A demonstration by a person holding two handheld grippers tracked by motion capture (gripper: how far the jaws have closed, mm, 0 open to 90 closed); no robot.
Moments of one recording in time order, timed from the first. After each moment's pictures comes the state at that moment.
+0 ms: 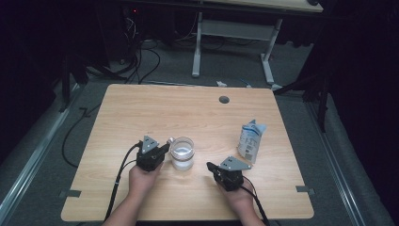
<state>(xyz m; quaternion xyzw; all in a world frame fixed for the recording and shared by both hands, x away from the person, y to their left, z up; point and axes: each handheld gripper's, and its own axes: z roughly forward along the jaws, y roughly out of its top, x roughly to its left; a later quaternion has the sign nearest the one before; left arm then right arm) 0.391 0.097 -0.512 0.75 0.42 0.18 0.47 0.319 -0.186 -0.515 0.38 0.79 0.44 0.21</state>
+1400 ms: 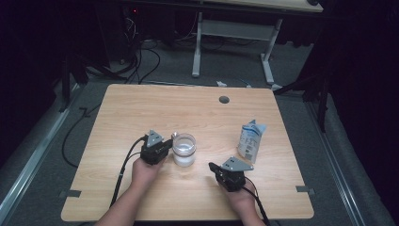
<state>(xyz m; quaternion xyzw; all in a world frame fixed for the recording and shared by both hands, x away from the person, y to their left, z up) 0.410 0.101 -0.518 0.76 0.41 0.19 0.47 0.317 -0.190 -0.514 0.39 0.78 0.44 0.21</state>
